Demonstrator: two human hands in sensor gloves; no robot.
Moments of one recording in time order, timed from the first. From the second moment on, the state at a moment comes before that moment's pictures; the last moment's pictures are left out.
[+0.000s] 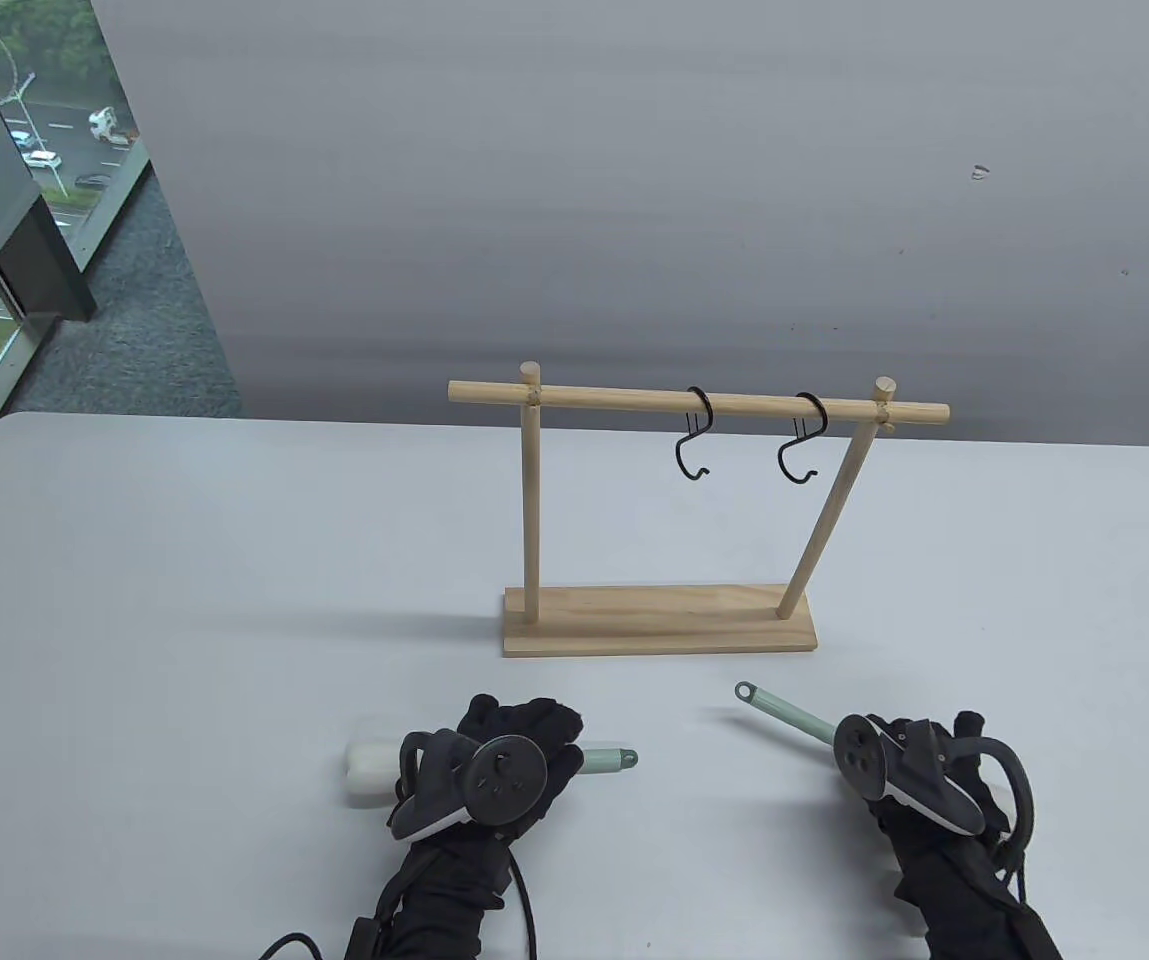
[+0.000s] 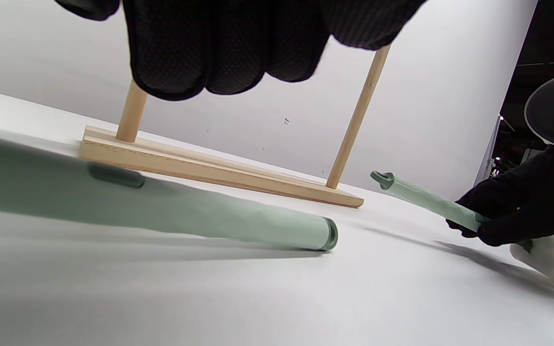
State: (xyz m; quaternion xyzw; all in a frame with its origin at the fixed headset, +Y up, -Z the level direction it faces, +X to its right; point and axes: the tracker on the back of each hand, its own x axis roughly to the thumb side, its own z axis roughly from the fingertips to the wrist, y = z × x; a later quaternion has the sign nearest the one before) left_hand -0.100 -0.733 -0.301 0.05 -0.24 0.15 0.96; right_hand 0.272 -0.755 -0.325 -0.02 -0.05 -0.99 0.13
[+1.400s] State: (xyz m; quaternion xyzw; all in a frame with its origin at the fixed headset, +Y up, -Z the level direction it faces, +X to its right) left_hand -0.099 -0.733 -0.301 0.04 -0.22 0.16 0.96; right_hand 0.270 -0.747 -0.319 -0.02 -0.05 -0.99 0.12
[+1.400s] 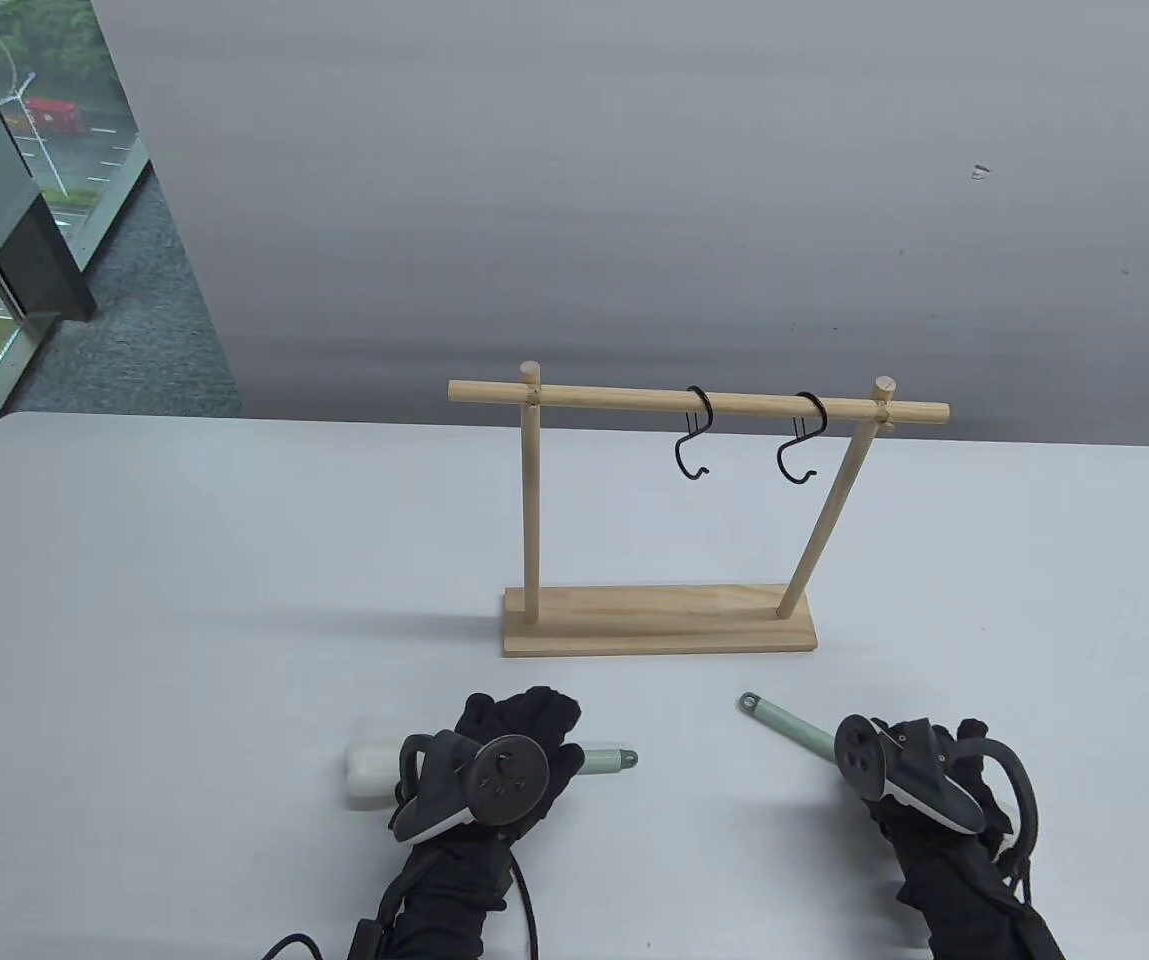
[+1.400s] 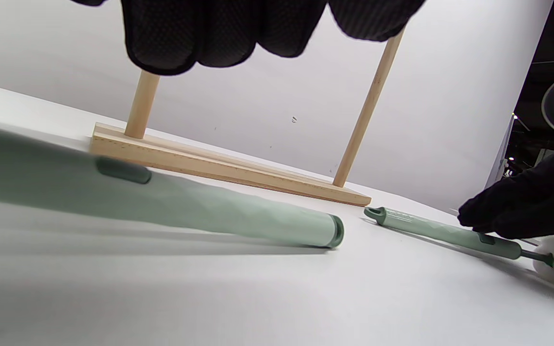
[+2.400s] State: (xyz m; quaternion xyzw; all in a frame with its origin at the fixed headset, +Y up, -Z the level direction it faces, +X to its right) left_hand -0.073 -0.751 -0.298 -0.07 -0.19 -0.03 0.98; right_hand 0.224 -0.746 -0.304 -0.14 0.06 -0.98 0.14
